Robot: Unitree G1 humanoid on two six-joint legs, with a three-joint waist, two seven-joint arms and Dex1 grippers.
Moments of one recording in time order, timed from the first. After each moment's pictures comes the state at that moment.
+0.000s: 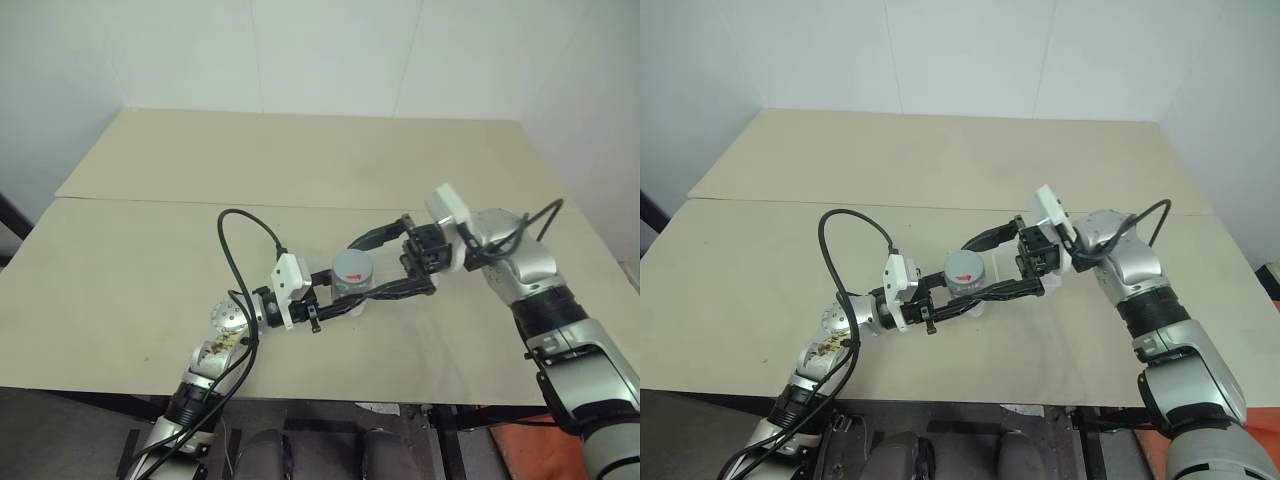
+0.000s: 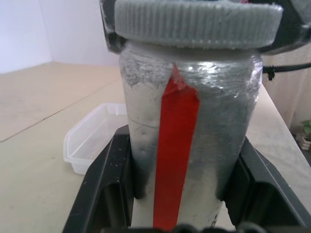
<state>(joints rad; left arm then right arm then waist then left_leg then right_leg) -0.34 0.25 -0.19 0.01 -0.32 0.05 -0.96 -0.80 -0.68 0.31 0.35 0.76 0.04 1.56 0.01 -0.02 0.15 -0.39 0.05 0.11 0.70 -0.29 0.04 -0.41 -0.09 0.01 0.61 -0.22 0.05</state>
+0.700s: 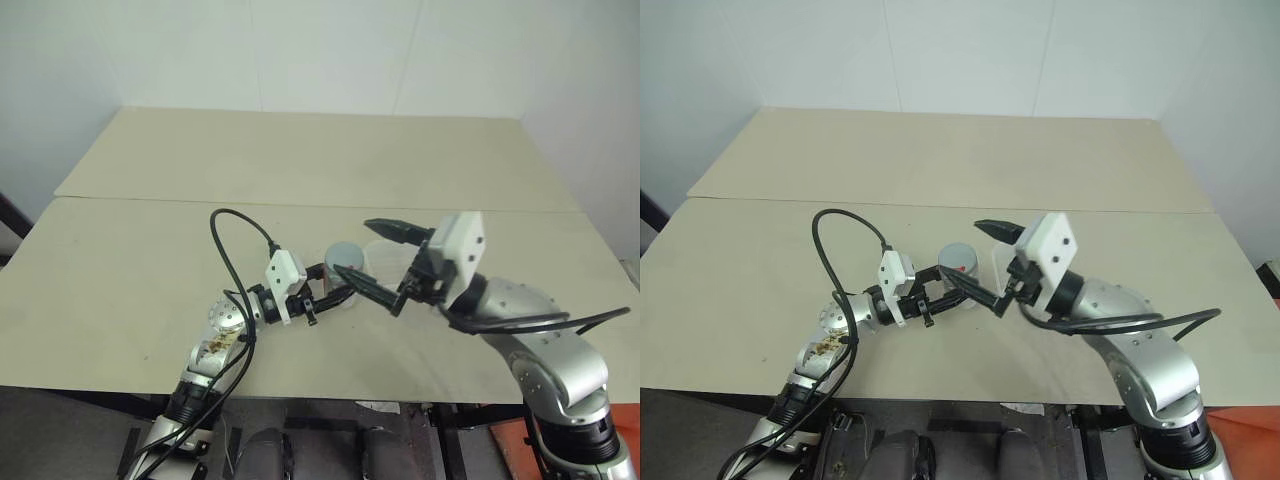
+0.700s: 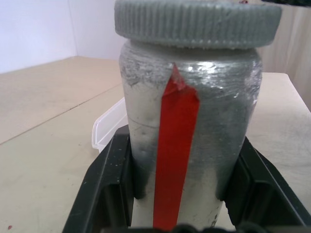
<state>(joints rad) -0.36 0.25 -0.18 0.06 -0.29 0.02 -0.90 -0.30 -0.53 0.11 -0.71 0.47 0.56 0.46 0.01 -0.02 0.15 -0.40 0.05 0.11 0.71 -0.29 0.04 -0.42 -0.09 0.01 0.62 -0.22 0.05</state>
